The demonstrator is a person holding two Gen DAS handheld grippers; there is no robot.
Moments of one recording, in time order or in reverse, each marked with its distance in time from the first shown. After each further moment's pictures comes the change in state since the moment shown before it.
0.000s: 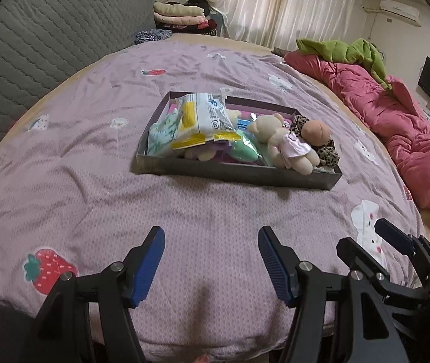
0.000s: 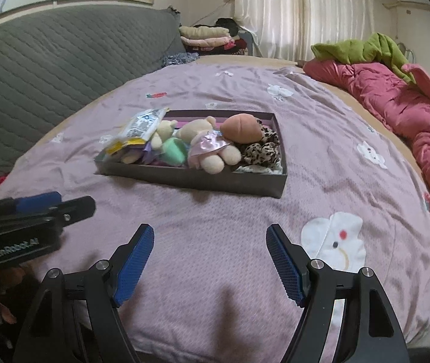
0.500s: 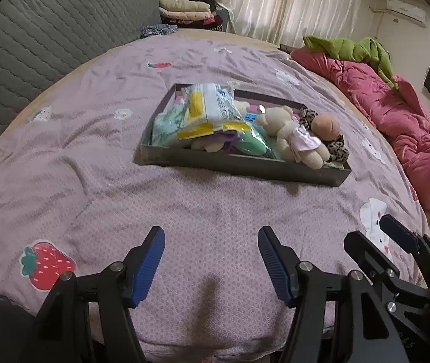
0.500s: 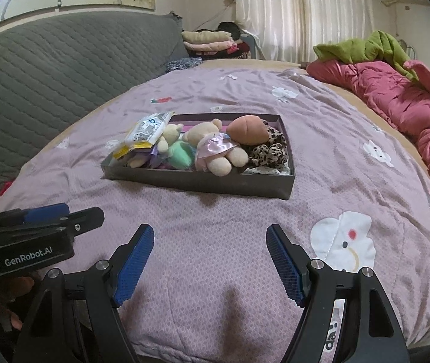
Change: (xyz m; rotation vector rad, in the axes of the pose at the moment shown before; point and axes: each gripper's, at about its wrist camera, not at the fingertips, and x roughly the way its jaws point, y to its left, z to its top) left arm 0.013 0.004 -0.004 -0.020 0.023 0.015; right arm 0.005 -0.001 0.000 0.021 -0.021 0.036
